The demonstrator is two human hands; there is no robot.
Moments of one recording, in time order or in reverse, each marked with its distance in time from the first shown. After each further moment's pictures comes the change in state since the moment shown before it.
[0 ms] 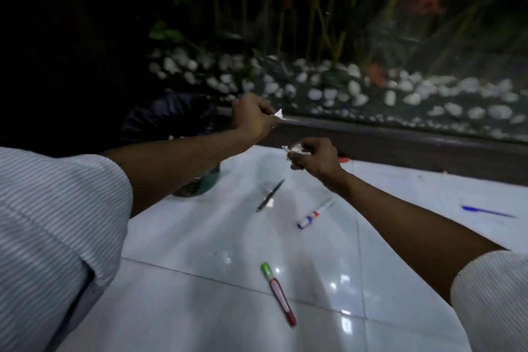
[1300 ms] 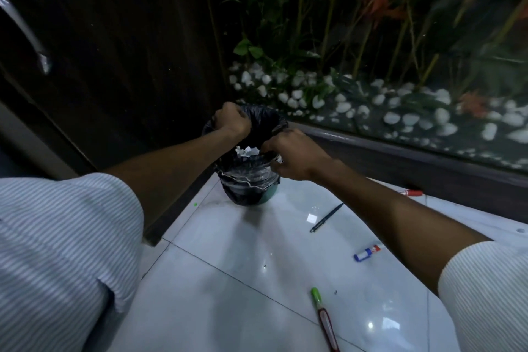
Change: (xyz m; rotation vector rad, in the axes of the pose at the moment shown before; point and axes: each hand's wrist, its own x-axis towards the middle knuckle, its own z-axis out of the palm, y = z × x) left_hand 0.061 -0.117 -0.130 0.192 0.224 -0.368; right_hand 0.023 -0.117 0.129 -0.921 -0.479 -0.968
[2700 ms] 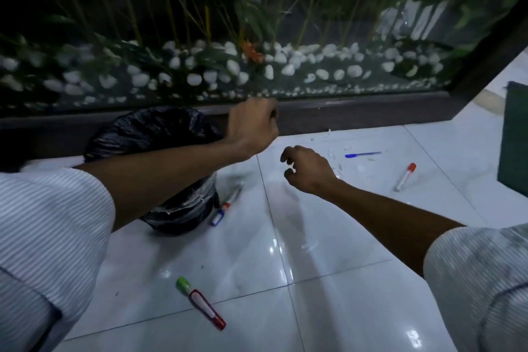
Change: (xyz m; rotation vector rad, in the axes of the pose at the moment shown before) left_hand -0.262 0.203 0.213 0.121 -0.392 1.077; right_hand -0.361 0.104 0.008 0.077 0.011 1.142
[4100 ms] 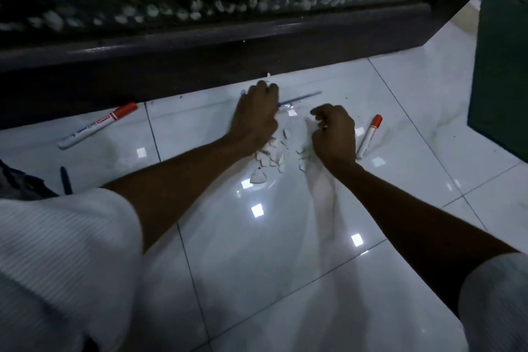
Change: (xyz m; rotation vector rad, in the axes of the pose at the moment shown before) left_hand 0.066 0.081 0.299 -0.142 -0.294 0.126; right_hand 0.021 0.230 0.032 0.218 0.441 0.471
